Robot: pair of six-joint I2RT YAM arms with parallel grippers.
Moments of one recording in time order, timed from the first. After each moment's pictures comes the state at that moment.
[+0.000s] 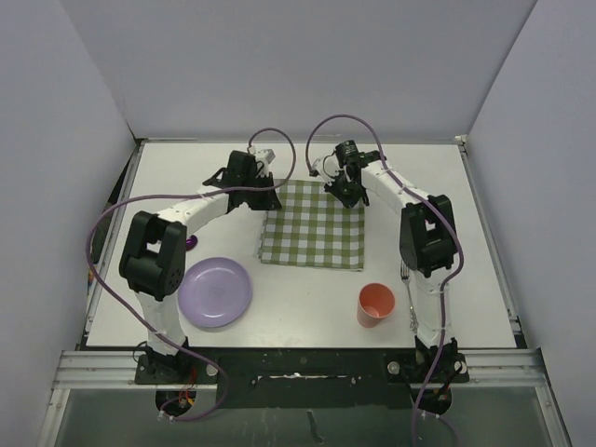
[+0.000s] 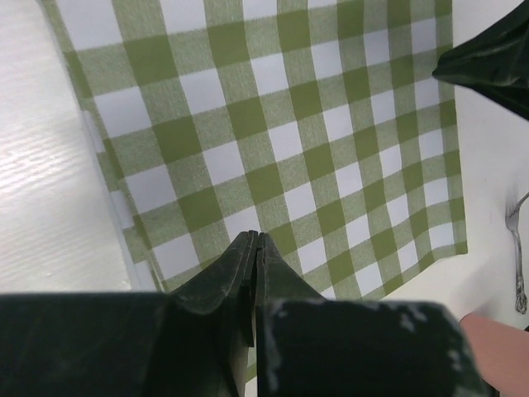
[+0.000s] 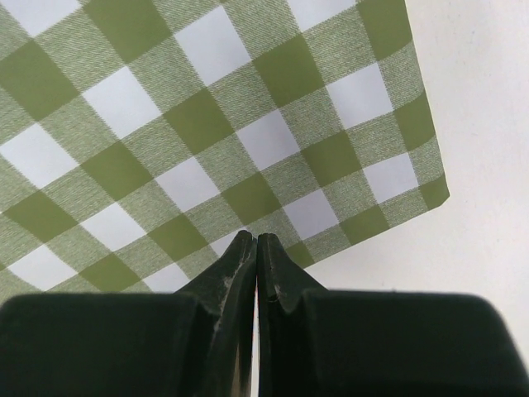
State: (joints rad) left arm -0.38 1.88 1.37 -0.25 0.33 -0.36; right arm 0.38 2.17 1.83 -0.84 -0.04 -0.64
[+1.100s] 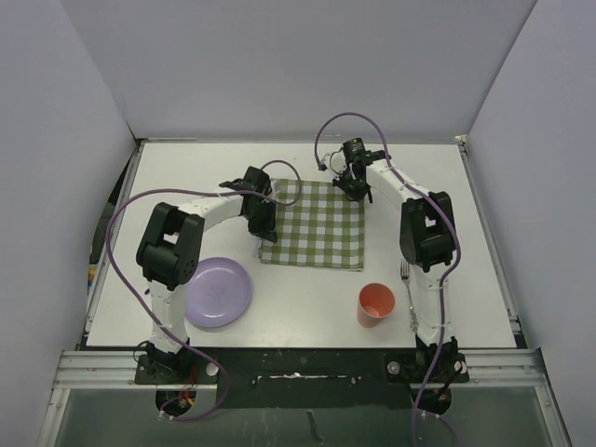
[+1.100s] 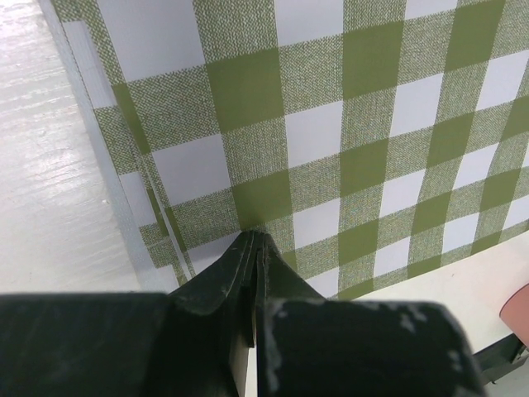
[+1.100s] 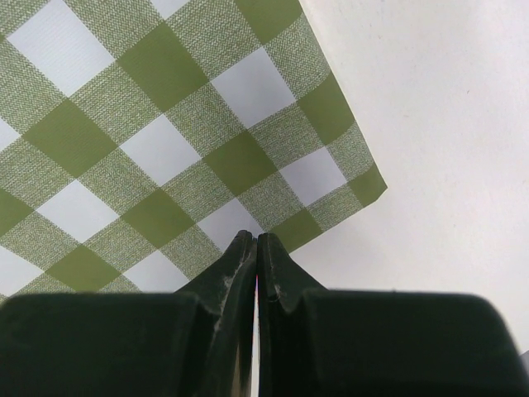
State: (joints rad) left arm -0.44 2.04 1.42 -0.57 0.26 -0.35; right arm 0.33 2.24 1.86 -0.76 0.04 -0.64
